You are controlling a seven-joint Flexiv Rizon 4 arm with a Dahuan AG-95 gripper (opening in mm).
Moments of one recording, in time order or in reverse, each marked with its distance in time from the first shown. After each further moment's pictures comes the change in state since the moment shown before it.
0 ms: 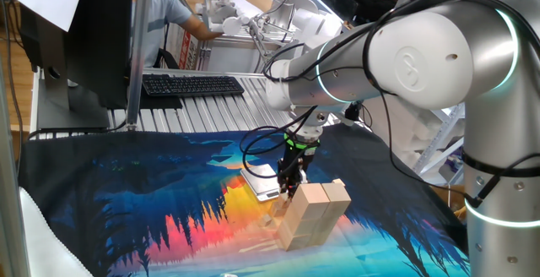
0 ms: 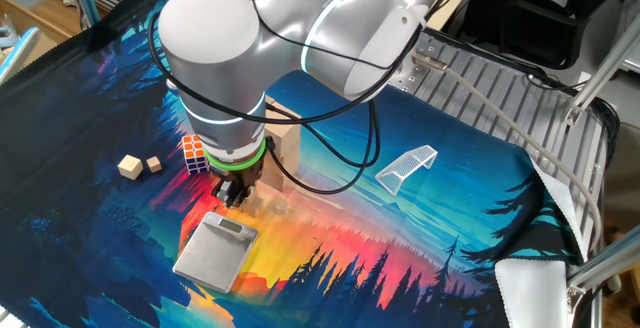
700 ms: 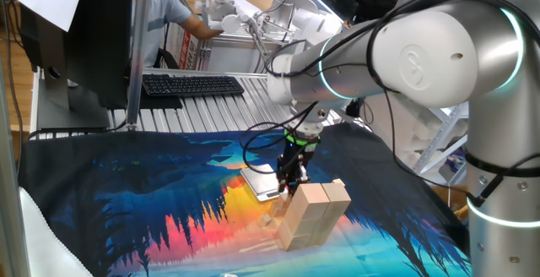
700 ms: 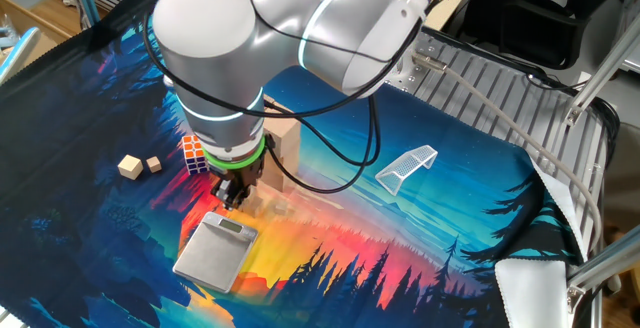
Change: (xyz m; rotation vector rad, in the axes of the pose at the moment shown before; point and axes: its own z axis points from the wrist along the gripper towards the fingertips) arm 0.005 0.005 -0.020 0.000 0.013 -0.002
